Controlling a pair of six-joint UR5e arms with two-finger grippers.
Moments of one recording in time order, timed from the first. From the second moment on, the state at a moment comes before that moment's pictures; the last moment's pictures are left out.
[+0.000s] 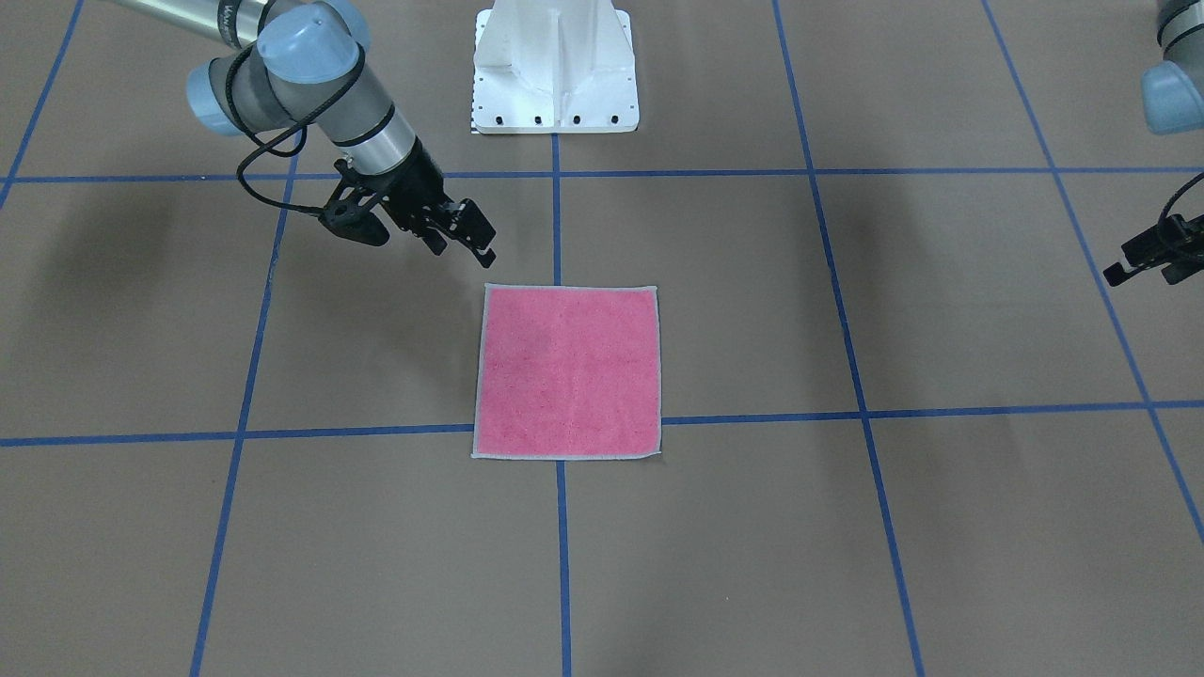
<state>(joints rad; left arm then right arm) -1.35 -1.56 -1.65 -1.91 -2.48 -0.55 0.44 -1.19 1.80 -1.06 1.76 1.93</state>
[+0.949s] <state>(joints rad) -1.34 -1.56 -1.65 -1.91 -2.48 -0.55 0.39 -1.12 1.70 -1.08 1.66 2.06</state>
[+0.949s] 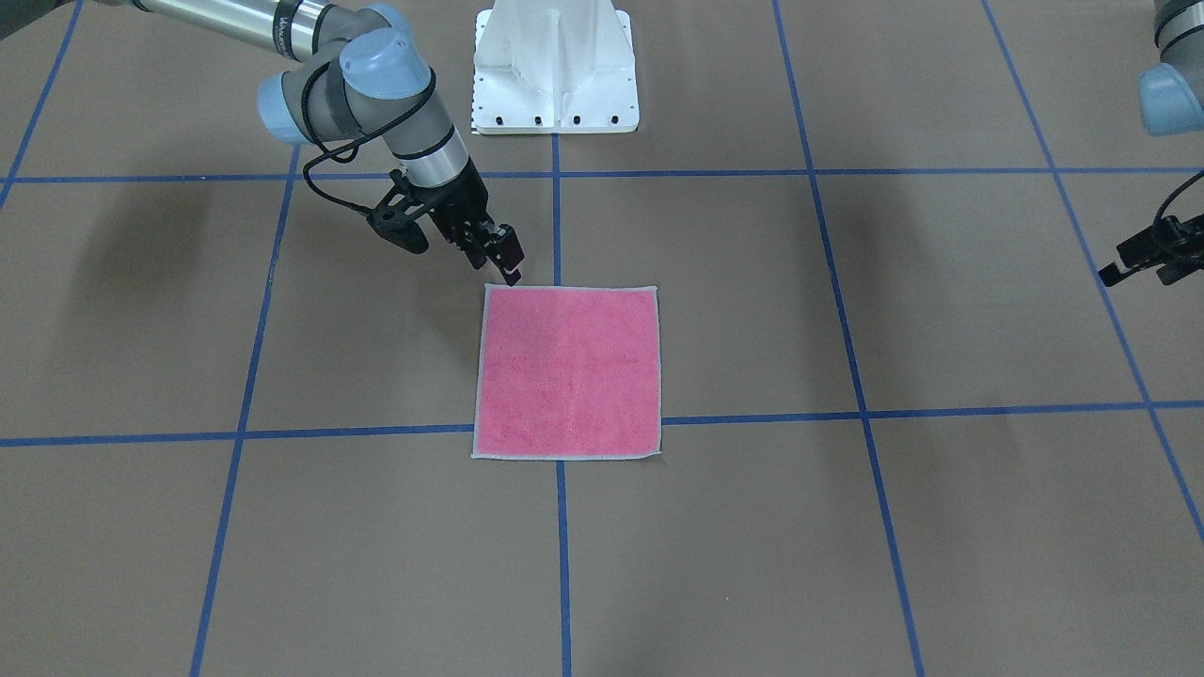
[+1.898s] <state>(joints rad) -1.34 -1.56 -1.65 -1.91 -2.48 -0.55 0.40 -1.10 1.65 -1.08 1.66 2.06</state>
